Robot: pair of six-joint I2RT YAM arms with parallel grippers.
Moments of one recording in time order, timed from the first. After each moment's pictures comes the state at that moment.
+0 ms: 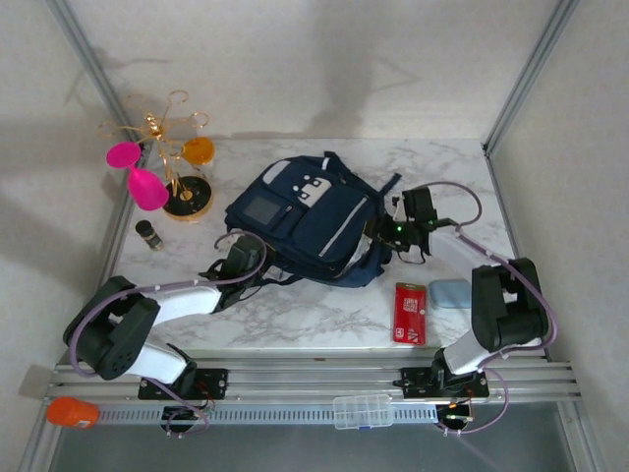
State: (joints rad) left arm -0.59 1.42 0.49 0.29 -0.23 -1.33; right arm 0.26 1.58 0.96 -0.29 -0.37 0.55
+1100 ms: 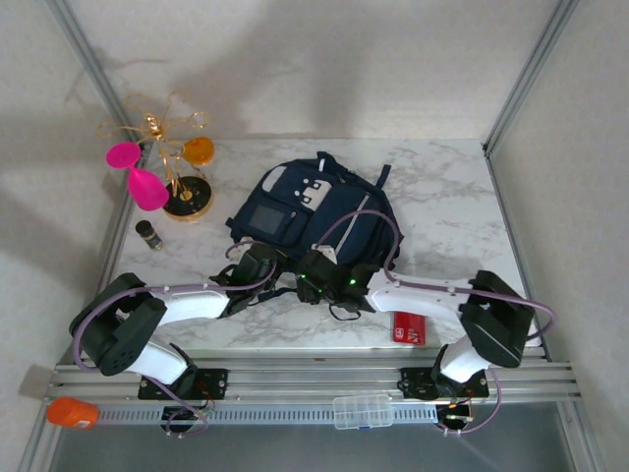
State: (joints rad) left arm -0.69 1.46 0.51 0.32 -0.23 -1.50; right arm 1.10 1.57 0.94 -0.35 0.18 0.85
